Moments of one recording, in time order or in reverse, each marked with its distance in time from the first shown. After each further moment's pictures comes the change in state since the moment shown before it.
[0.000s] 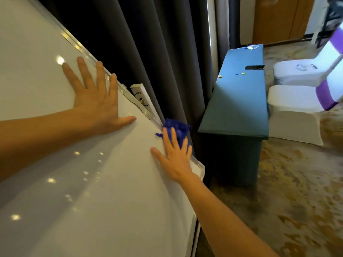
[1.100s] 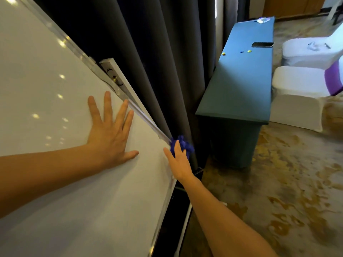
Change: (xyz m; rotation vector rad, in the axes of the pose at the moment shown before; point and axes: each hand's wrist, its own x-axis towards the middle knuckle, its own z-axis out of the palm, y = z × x) left_hand -0.067 0.080 0.073 0.133 -0.076 0.303; right_hand -0.027 0.080 0.039 0.367 -0.168 0.425
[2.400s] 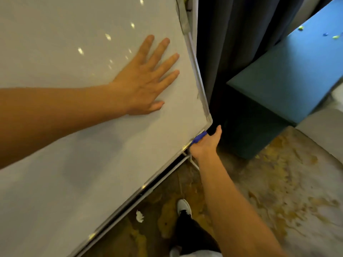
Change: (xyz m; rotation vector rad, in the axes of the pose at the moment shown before) left_hand -0.040 0.054 -0.050 -0.065 0.101 0.136; right_hand -0.030 0.053 -0.081 1.171 -0.021 0.610
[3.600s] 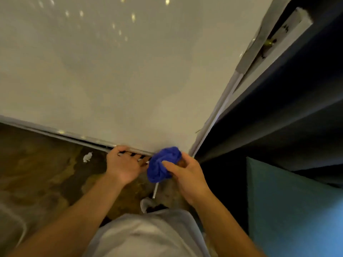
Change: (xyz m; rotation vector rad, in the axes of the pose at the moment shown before) left_hand 0.030 0.292 -0.022 1.514 -0.745 1.370; right_hand -0.008 -0.124 0.037 -1.527 -0.917 0.258
